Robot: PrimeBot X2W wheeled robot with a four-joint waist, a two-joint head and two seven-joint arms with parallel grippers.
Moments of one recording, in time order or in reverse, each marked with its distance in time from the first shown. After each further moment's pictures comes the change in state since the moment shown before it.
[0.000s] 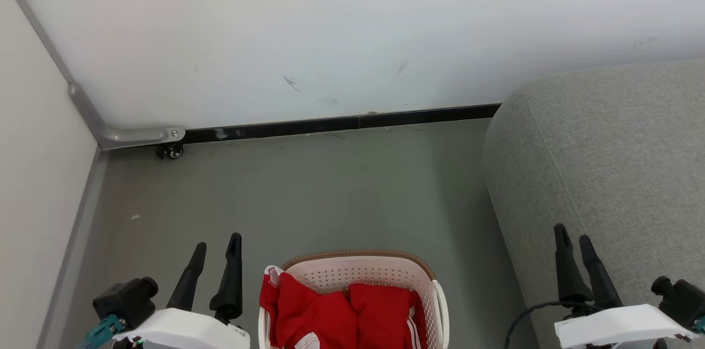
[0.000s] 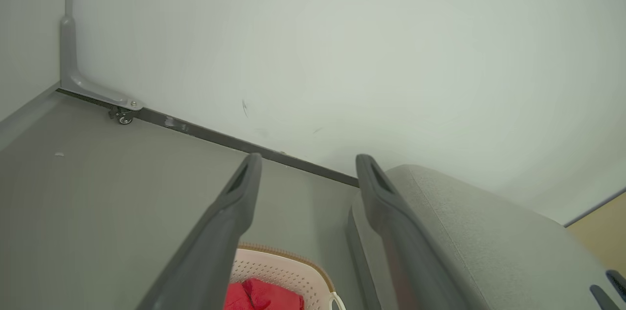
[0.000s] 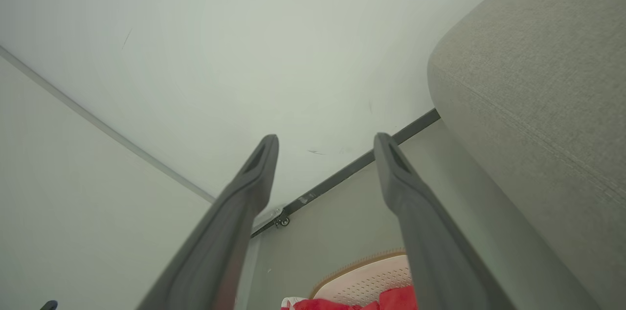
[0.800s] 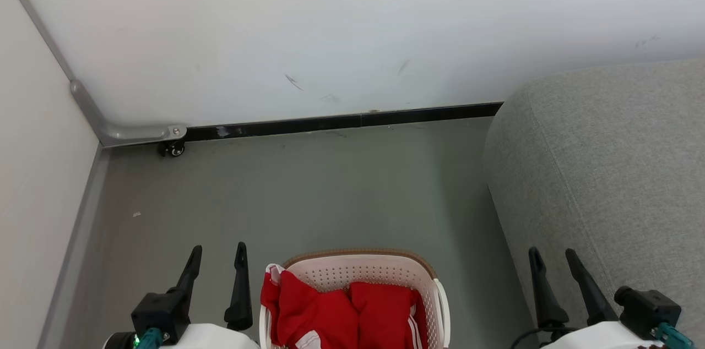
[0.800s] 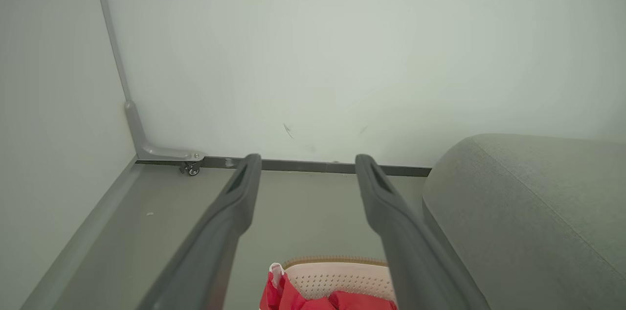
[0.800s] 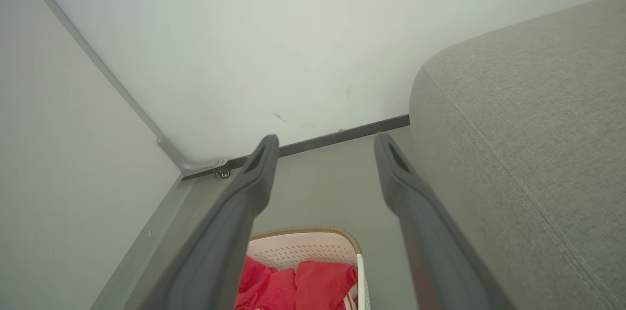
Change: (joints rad) left arm 0.021 0.001 -0.054 0.009 0.378 0.116 -0.095; right arm 0.016 0.000 0.026 0.063 -0.418 0.000 -0.067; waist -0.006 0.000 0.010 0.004
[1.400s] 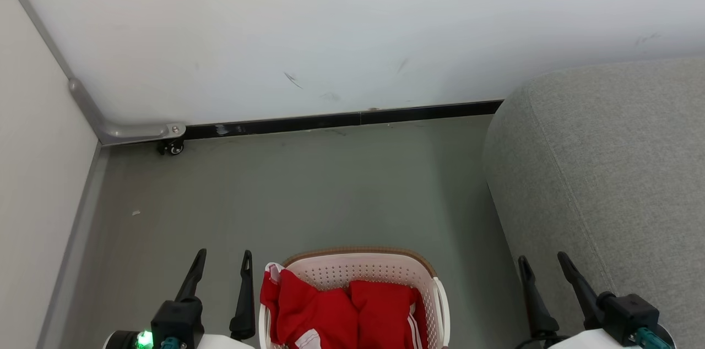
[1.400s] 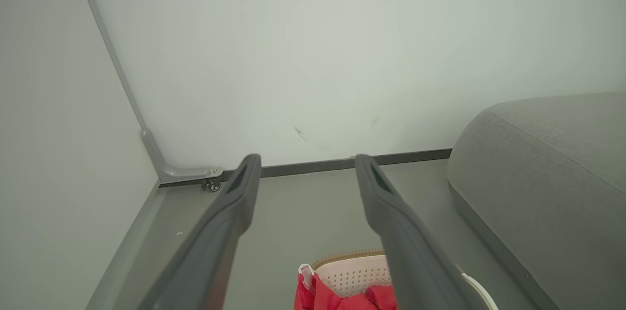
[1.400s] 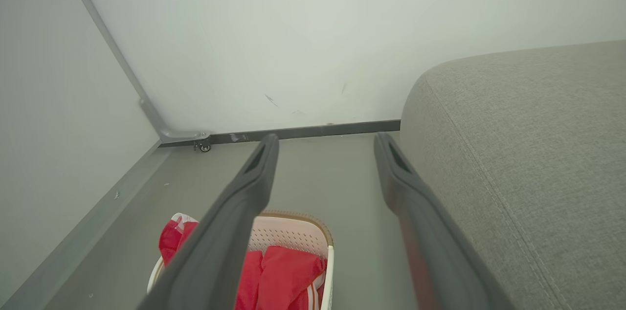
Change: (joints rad) left arm 0.001 -0.001 -0.001 0.050 0.176 0.052 -0.053; right arm -0.001 -0.002 0.006 0.037 -0.197 0.000 -0.045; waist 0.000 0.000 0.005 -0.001
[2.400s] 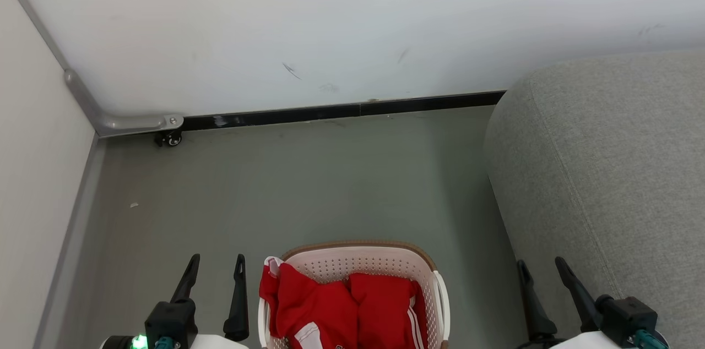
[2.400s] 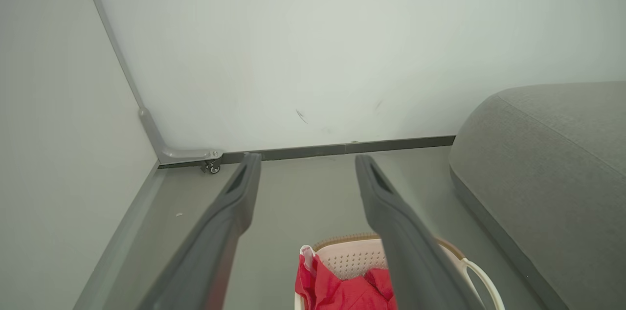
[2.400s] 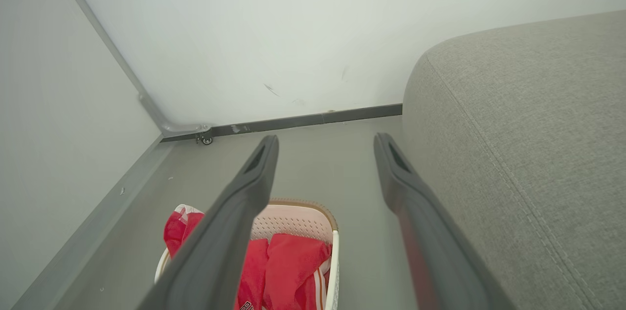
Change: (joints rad) left arm -0.004 -0.004 0.028 0.041 -0.014 0.002 0.000; right arm -0.005 0.000 0.010 0.039 0.038 0.000 -0.008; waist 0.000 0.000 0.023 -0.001
